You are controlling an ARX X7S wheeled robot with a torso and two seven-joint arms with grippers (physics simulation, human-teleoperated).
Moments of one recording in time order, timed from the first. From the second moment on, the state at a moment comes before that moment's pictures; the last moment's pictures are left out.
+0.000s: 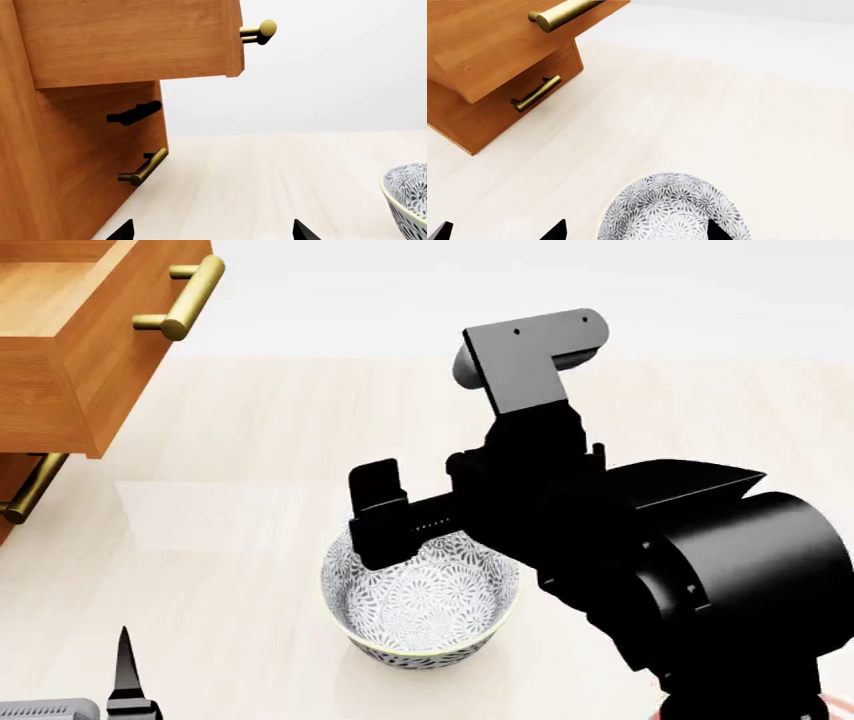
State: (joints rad) left arm -0.07 -0.24 0.13 0.09 -0.14 -0.03 -0.29; right arm 1.12 0.21 -0.23 0.09 0.63 1.40 -0.12
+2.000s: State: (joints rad) left arm -0.06 -0.28 0.17 0.13 -0.17 -0.03 -0.33; right arm 1.48 0.00 -1.33 1.02 1.11 0.93 -0.27
